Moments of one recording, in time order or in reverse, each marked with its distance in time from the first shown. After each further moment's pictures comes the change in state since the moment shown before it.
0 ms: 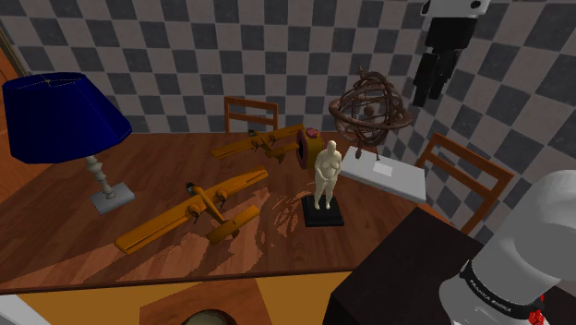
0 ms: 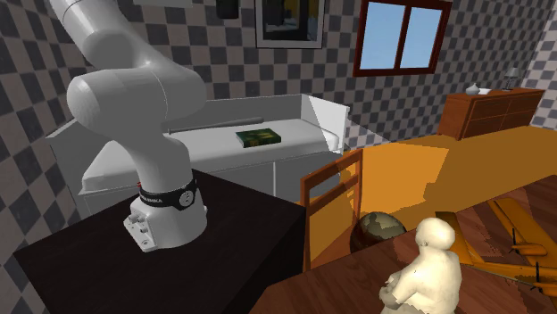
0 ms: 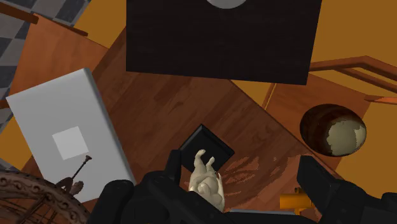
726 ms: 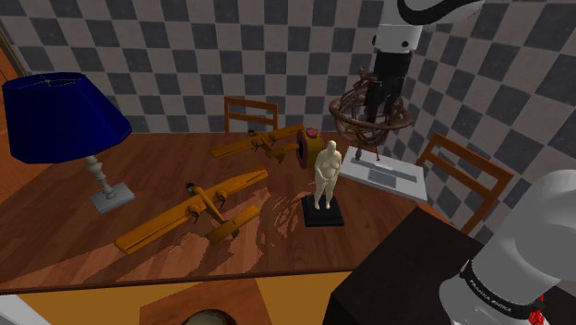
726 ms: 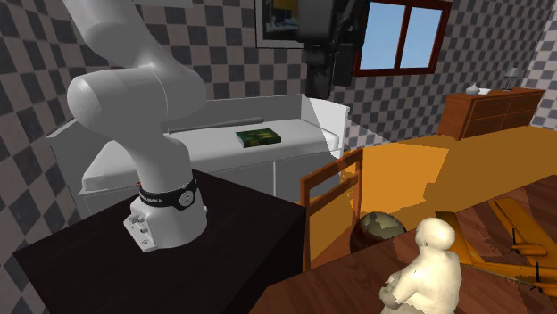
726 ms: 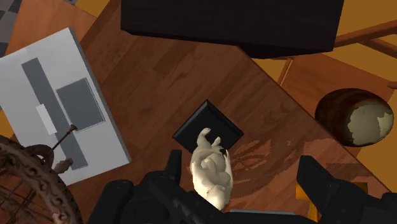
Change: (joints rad) arm 0.018 0.273 0.014 0.004 -0.004 0.268 0.001
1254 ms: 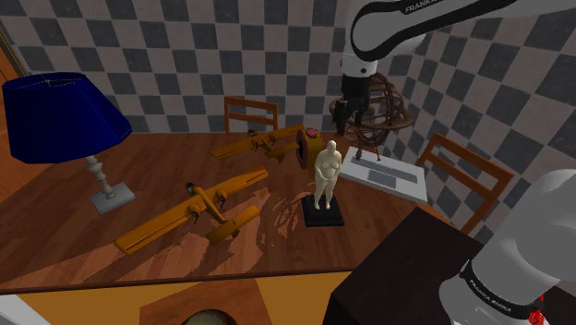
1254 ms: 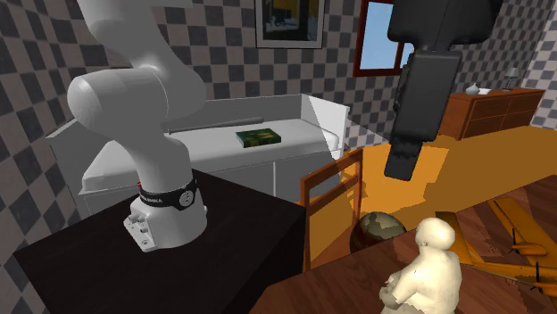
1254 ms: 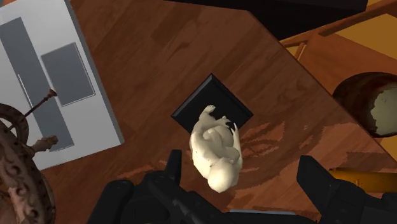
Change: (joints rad) arm 0.014 0.265 0.015 0.067 -0.007 0.197 0.009
